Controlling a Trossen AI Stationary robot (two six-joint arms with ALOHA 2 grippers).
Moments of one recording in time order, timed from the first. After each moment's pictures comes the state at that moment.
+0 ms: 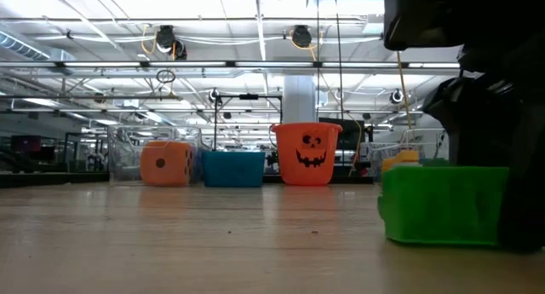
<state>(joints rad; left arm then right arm) -0.77 1.26 0.79 0.70 -0.82 -0.54 0.67 2.01 1.30 -0.49 0.26 0.84</state>
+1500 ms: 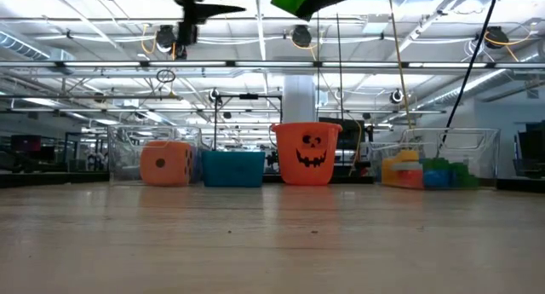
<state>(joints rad) 0.01 1.10 0.80 0.23 -0.06 -1.01 0.19 1.44 1.30 -0.44 0.61 -0.22</state>
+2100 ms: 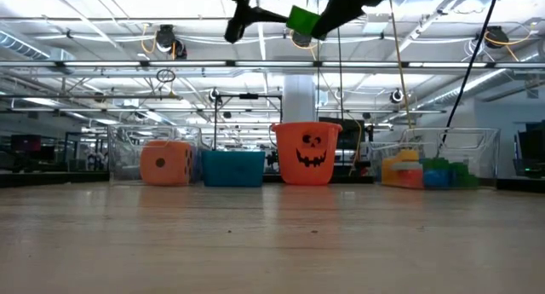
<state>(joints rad) 0.17 1.50 1.27 -0.11 0.14 -0.79 0.12 1.44 1.30 -0.57 0.61 -0.24</state>
